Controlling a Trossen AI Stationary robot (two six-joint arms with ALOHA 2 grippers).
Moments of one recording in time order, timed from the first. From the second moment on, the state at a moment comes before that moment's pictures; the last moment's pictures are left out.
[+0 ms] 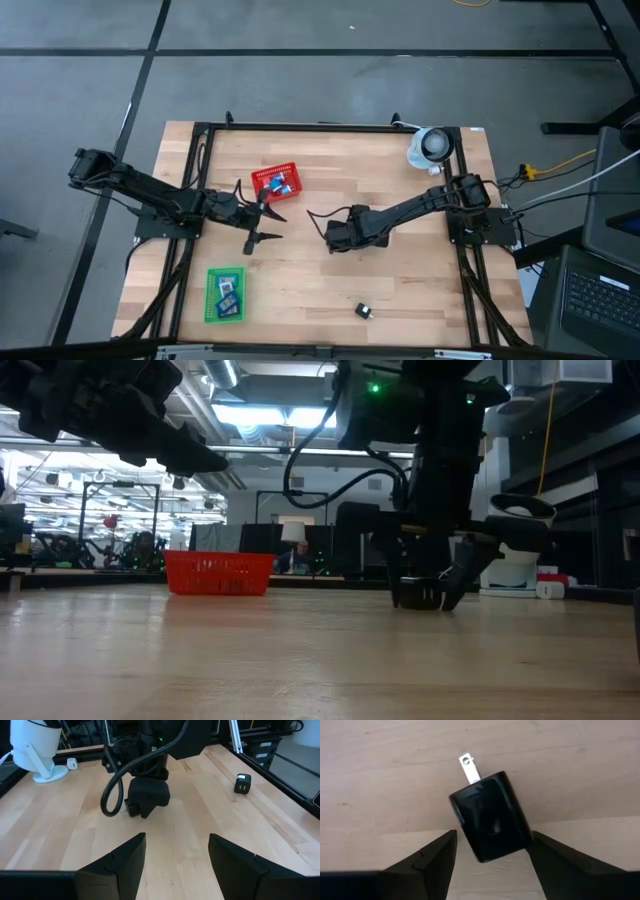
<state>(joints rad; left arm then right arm) -0.17 1.04 0.30 0.42 -0.06 0.05 0.23 2.04 1.32 -0.82 0.28 1.90</state>
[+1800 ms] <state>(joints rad) -0.17 0.95 0.30 0.33 -0.28 0.11 0.12 2.01 1.31 -0.63 0.30 1.37</state>
